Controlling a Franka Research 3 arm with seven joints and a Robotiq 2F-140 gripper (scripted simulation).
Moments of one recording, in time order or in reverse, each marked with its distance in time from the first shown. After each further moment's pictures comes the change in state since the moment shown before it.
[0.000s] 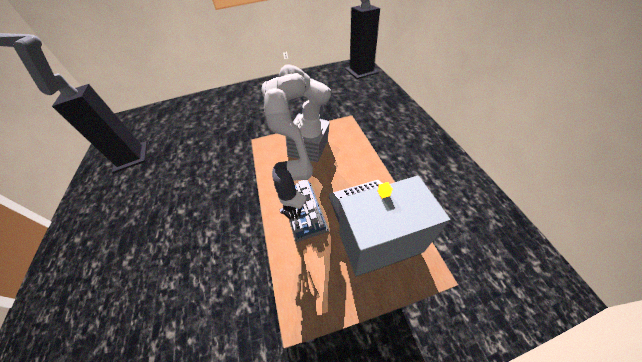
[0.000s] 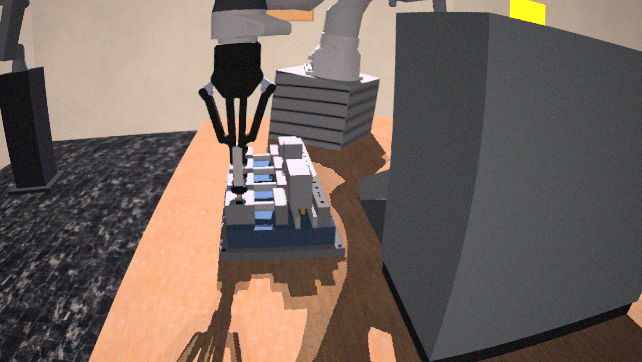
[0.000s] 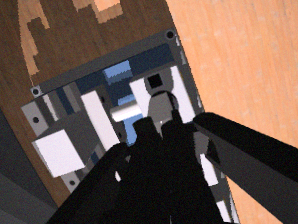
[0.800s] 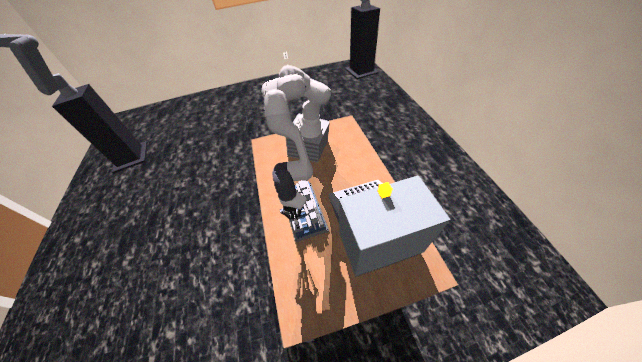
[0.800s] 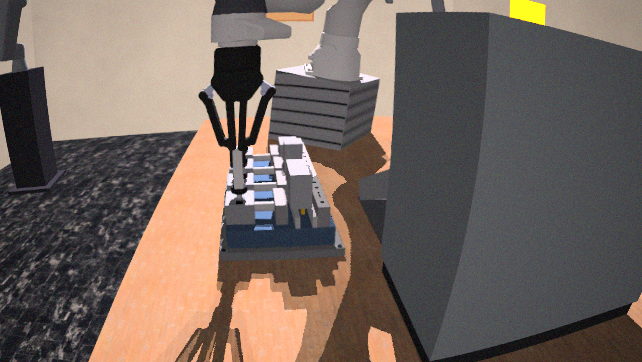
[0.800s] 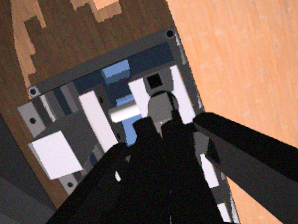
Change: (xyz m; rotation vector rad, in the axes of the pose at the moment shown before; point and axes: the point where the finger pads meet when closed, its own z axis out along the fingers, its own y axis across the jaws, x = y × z) arm -0.001 0.000 0.006 0.000 -0.003 -0.001
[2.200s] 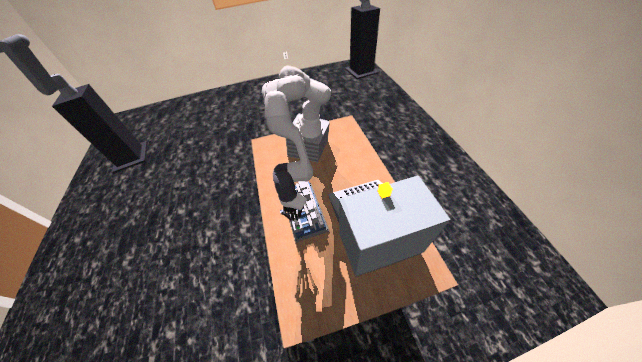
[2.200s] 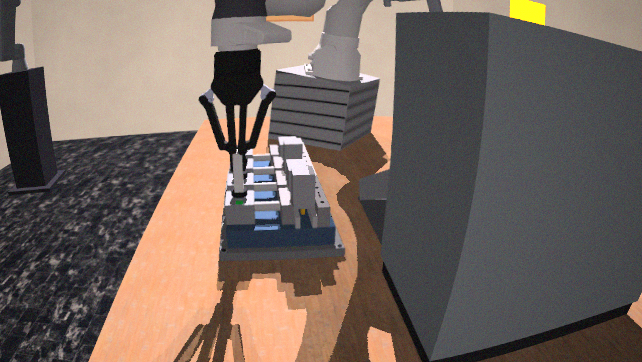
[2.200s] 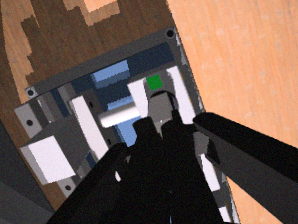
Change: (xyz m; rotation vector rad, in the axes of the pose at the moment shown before) arm 0.000 0.000 0.006 -0.001 -0.001 -0.001
